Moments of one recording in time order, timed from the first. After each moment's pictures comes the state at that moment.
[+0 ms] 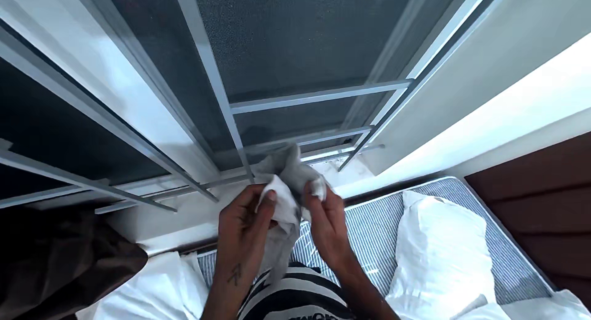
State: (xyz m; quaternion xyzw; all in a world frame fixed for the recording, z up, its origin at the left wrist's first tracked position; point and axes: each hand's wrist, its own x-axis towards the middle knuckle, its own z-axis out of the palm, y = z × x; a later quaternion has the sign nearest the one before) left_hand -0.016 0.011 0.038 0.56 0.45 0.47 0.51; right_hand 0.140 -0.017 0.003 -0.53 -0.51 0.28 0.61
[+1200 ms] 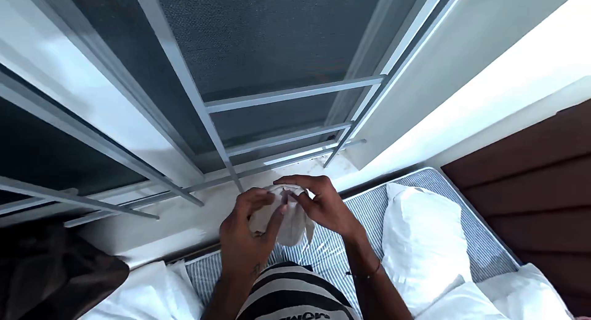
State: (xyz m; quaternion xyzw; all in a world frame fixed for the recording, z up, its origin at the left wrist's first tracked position) left_hand 0.001 0.011 -0.031 0.72 0.42 0.49 0.25; right_hand 0.207 0.004 -0.010 -0.44 -0.72 0.27 0.46
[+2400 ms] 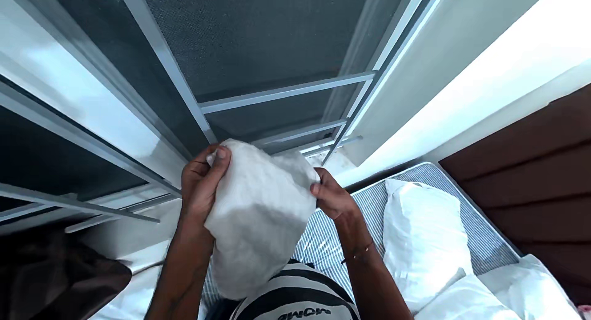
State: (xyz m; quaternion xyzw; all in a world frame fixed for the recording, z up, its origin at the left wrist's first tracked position) left_hand -0.025 0.080 0.047 0.57 0.31 0.52 0.55; right_hand 0.224 0.000 -0.036 -0.32 -0.43 0.60 0.60
